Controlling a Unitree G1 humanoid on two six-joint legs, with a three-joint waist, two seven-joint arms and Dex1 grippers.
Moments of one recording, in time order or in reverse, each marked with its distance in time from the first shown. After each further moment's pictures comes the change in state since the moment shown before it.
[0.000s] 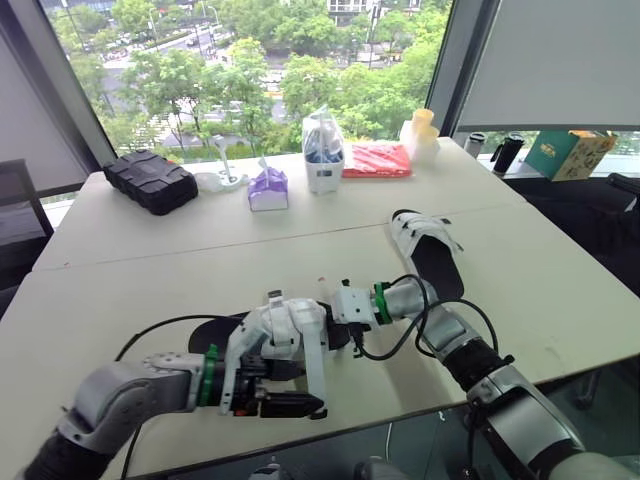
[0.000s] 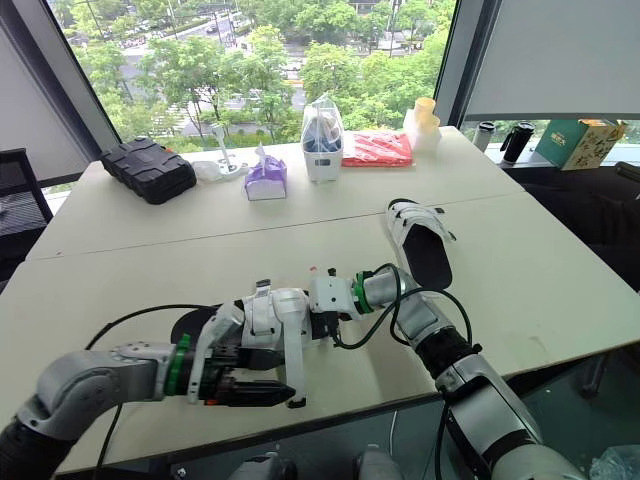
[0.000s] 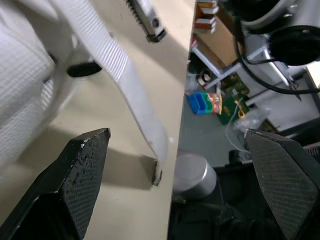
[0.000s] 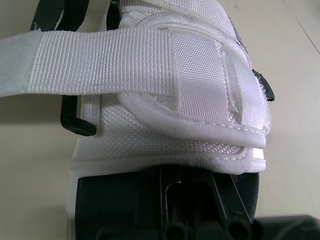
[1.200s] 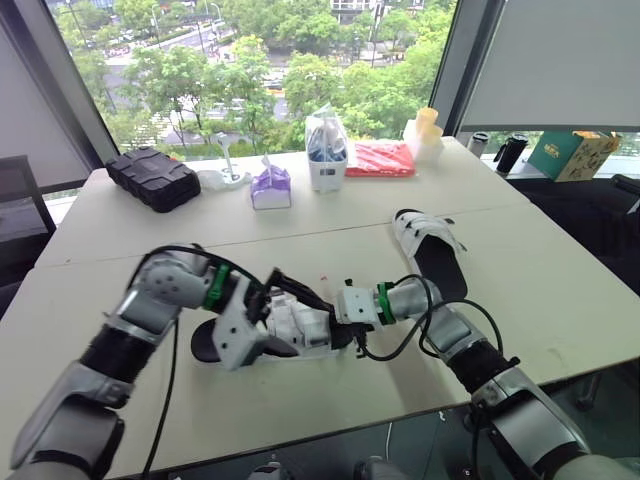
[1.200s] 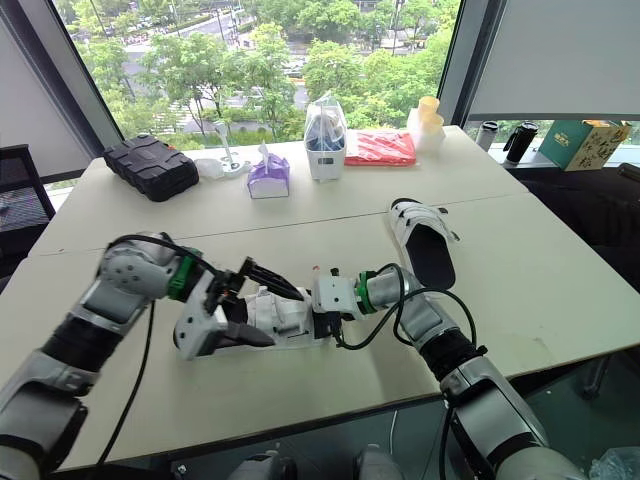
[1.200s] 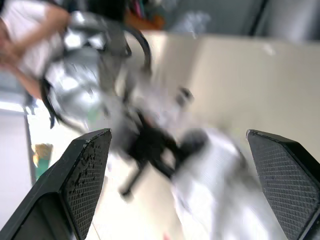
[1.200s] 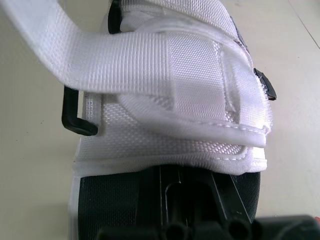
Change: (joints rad) left arm -0.502 0.082 -0.114 0.521 0.799 -1.800 -0.759; right arm 0.002 -0.010 -0.008 -0.010 0.004 0.008 -0.003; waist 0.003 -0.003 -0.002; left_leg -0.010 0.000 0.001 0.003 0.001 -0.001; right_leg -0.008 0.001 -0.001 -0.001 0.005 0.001
